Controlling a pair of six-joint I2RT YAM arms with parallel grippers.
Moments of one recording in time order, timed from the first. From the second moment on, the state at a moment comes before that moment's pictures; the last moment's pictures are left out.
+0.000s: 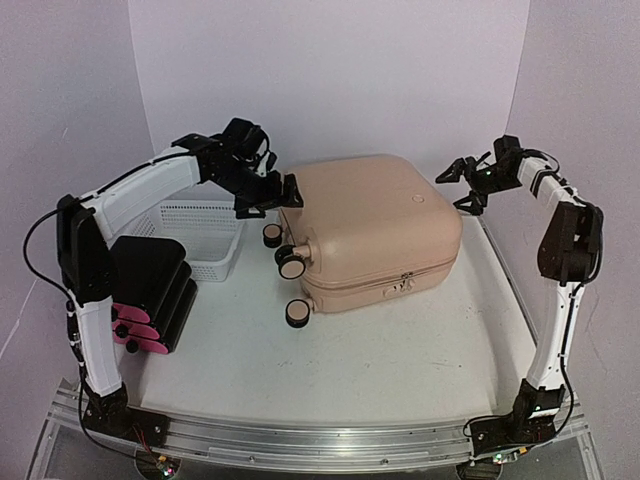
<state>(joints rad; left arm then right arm) -0.62 1.94 1.99 -0.87 0.19 -0.55 -0.06 2.17 2.13 -0.90 -0.77 0.41</state>
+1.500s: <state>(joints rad) -0.68 2.10 2.19 -0.92 0.16 -0.32 0.26 1.22 1.03 -0.79 -0.60 0.46</state>
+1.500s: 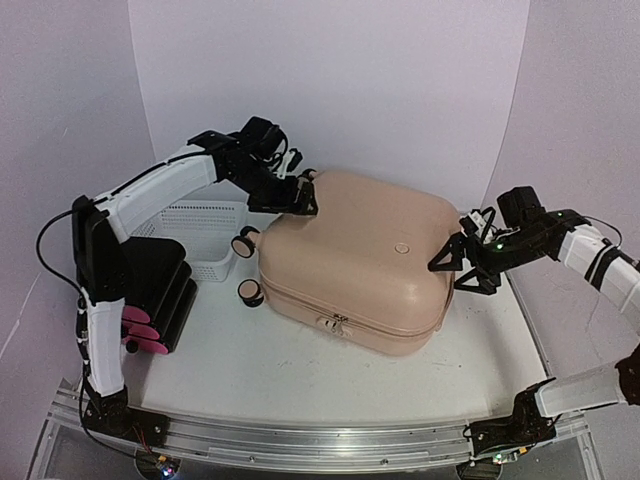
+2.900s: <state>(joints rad) -1.28 1.50 0.87 0.03 -0.26 -0.42 0.69 1.21 1.14 -1.04 -0.19 0.55</state>
